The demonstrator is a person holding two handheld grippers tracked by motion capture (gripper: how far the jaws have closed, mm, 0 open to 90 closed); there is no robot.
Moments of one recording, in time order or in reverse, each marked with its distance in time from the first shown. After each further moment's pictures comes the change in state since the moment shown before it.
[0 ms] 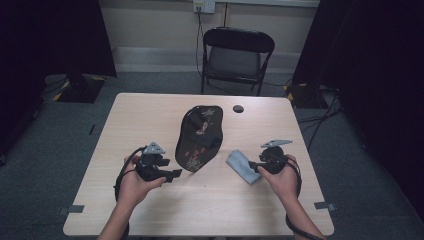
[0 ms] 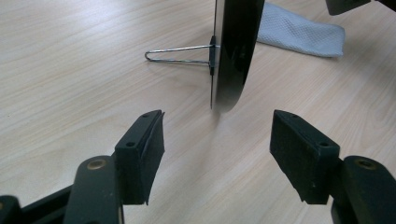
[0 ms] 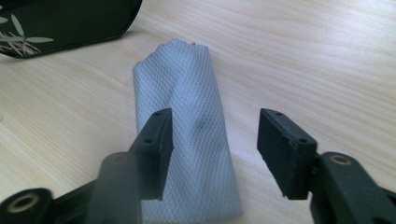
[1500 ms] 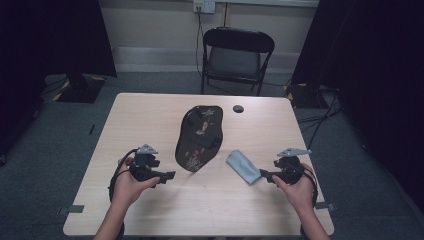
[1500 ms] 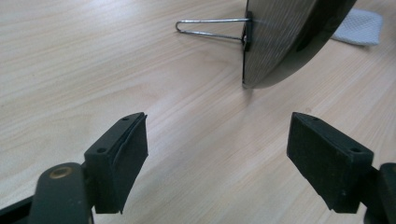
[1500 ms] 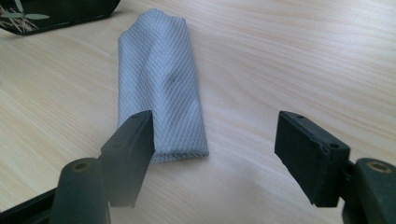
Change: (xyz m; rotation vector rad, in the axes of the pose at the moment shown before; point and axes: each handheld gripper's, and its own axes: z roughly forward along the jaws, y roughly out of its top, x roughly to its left) left arm 0.026 -0.018 0.003 0.035 0.026 -0.069; right arm -0.024 -0.038 -0.024 -0.047 0.014 0.008
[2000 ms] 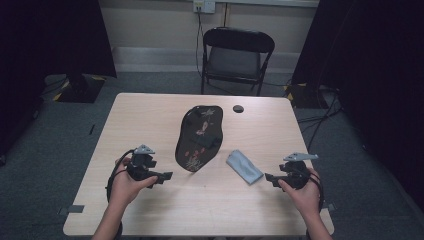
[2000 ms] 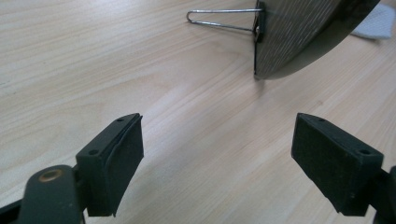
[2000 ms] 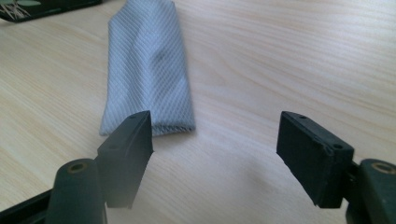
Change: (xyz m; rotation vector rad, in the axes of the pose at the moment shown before) left arm 0.008 -0.005 0.000 0.014 0.000 -0.007; right arm -0.011 -0.018 -0.008 0.003 -0.002 0.016
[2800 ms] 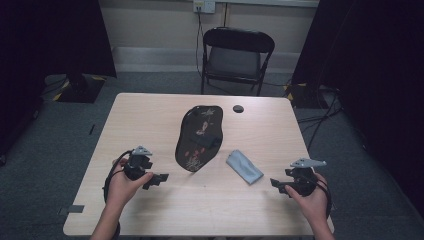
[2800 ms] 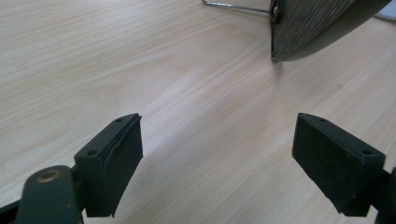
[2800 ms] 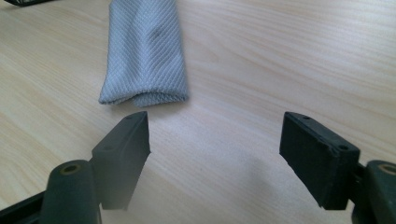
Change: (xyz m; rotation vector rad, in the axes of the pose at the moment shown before) left arm 0.010 -0.007 -0.001 0.043 0.024 0.010; right arm -0.005 -0.019 -0.015 -0.013 0.010 -0.005
